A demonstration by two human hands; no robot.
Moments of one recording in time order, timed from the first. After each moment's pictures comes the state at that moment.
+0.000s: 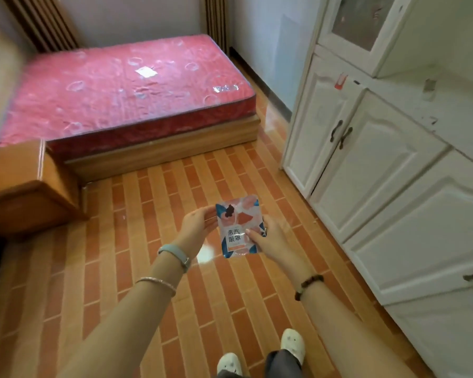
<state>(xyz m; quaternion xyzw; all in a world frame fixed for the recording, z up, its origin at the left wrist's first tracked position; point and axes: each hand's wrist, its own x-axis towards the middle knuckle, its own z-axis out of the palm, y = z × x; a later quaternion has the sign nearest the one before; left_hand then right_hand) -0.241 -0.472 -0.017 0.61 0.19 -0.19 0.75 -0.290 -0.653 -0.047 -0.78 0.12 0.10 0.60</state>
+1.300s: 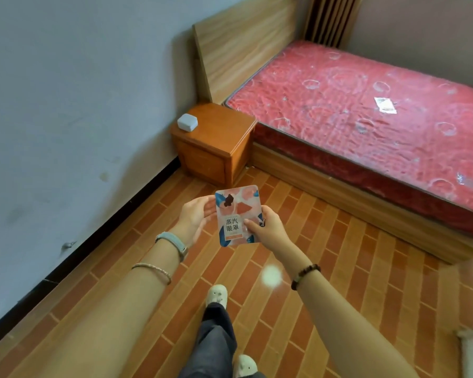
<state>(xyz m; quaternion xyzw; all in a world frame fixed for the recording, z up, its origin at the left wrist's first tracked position) -0.075 -0.019 -0.028 0.49 0.43 0.17 0.73 0.037 -0.163 -0.052 -0.77 -0.22 0.35 0.48</state>
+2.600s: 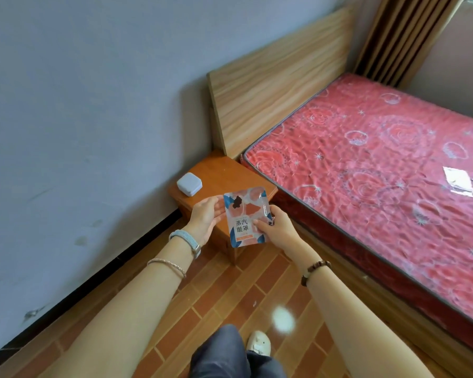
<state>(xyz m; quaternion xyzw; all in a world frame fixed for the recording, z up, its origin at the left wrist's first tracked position) 0.327 0.301 -0.038 0.43 0.48 0.23 0.73 0.467 0.172 -0.052 -0.76 -0.31 0.38 0.43</state>
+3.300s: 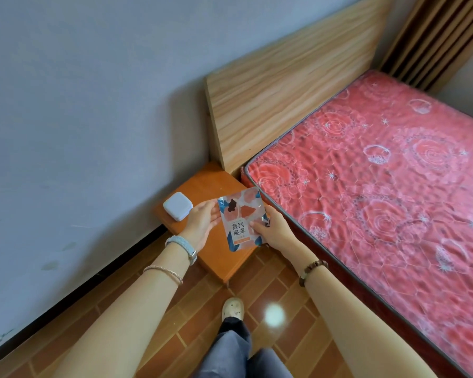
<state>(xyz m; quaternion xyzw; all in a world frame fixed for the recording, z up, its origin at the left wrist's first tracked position) 0.452 0.463 -0.090 0.39 0.51 0.22 0.73 0.606 0.347 -0.086 -0.76 -0.35 0.41 0.36</state>
